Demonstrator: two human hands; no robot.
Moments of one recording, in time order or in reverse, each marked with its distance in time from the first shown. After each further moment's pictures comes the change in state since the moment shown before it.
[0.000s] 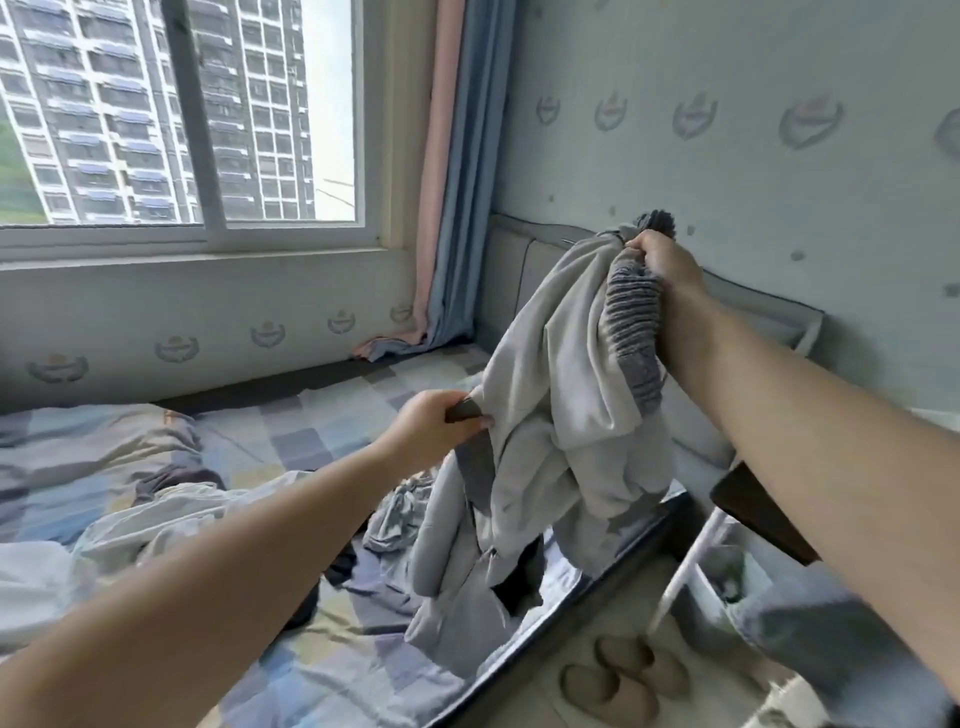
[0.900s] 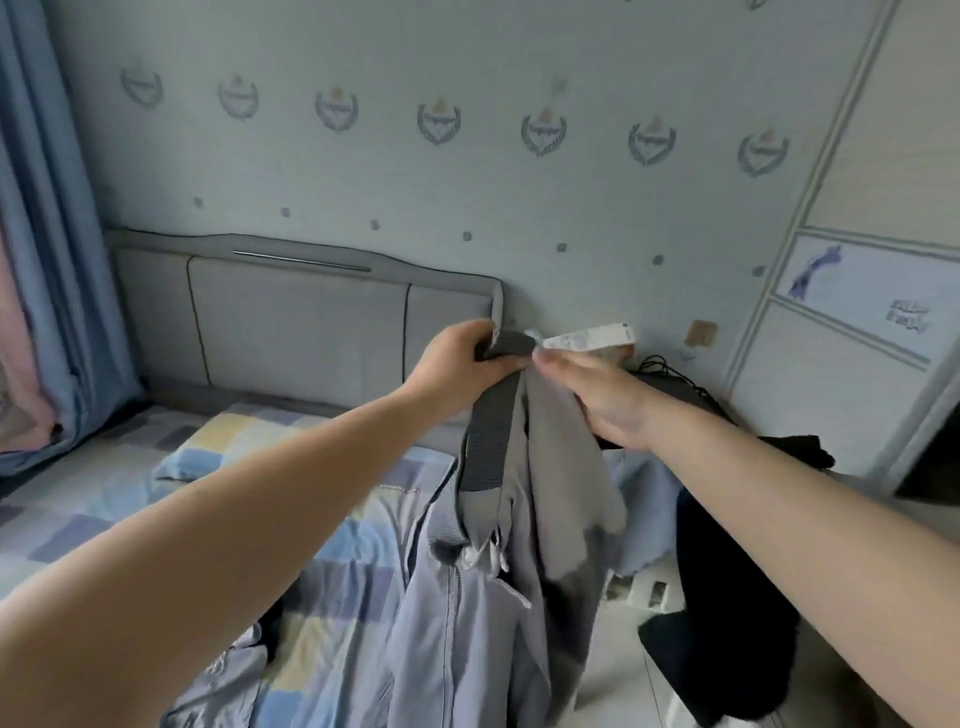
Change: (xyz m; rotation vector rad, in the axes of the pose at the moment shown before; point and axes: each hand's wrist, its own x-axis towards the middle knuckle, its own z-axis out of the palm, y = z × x) left_hand 0.145 0.166 0.102 -0.349 -0.371 0.683; right_hand -0.031 0.018 -0.140 -0.677 0.052 0.004
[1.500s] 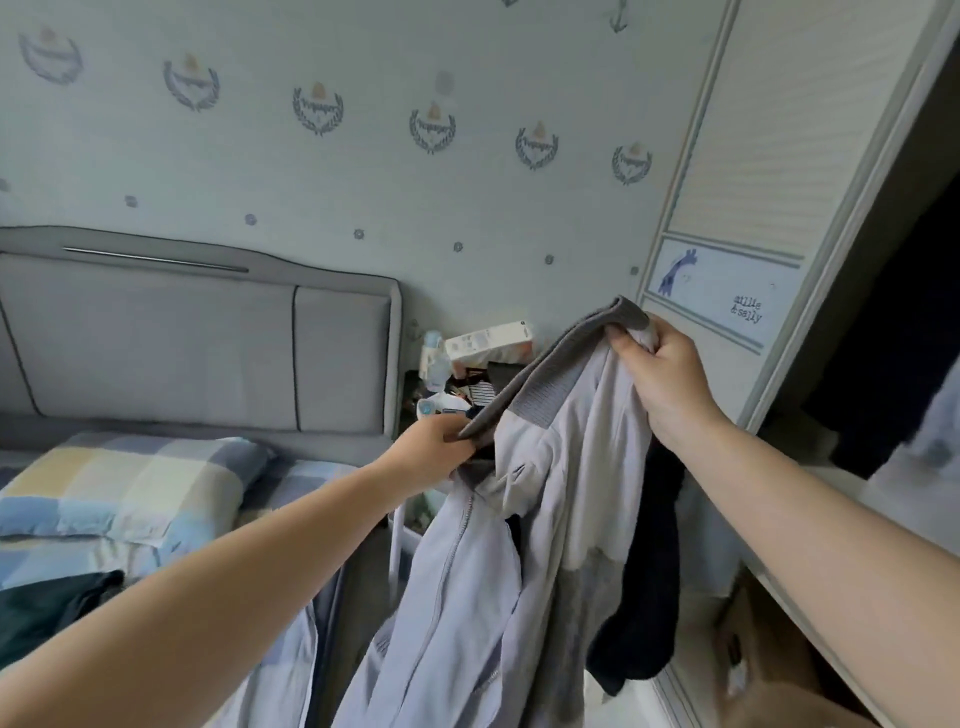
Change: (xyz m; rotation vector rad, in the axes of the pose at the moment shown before) left_hand -0.007 -0.014 0.106 -0.175 -0.412 -0.219; right_hand -0.070 0.012 -0.101 -0.116 0.850 -0.320
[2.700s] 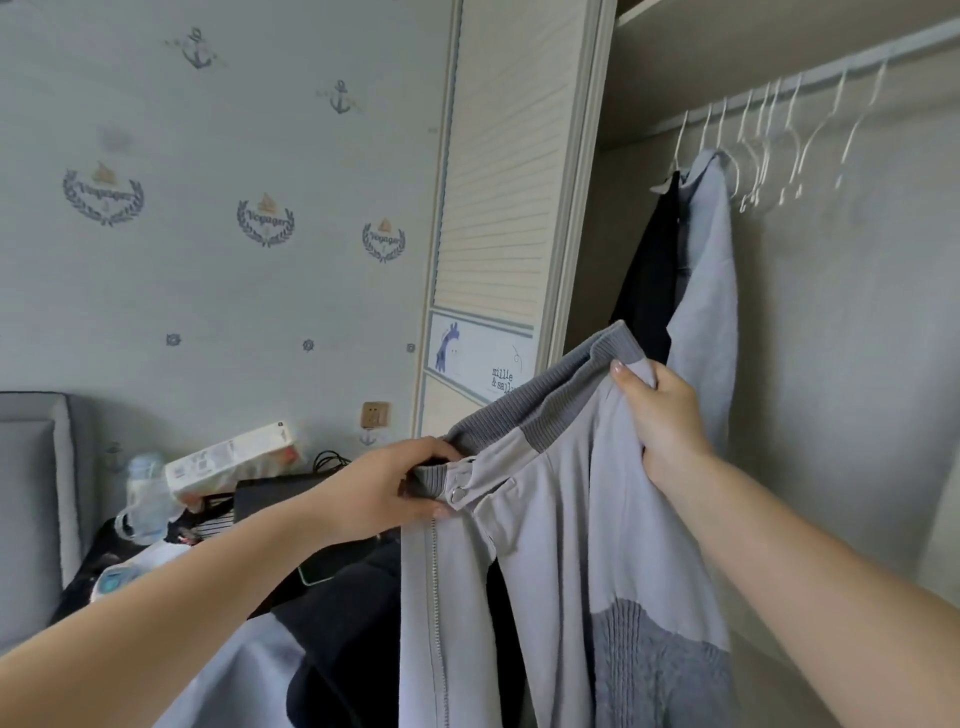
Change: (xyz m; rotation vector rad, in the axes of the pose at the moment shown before) left_hand 0.218 0.206 0.215 0.157 -0.263 0.816; right_hand 0.141 0.088 -0.339 -0.099 0.540 0.110
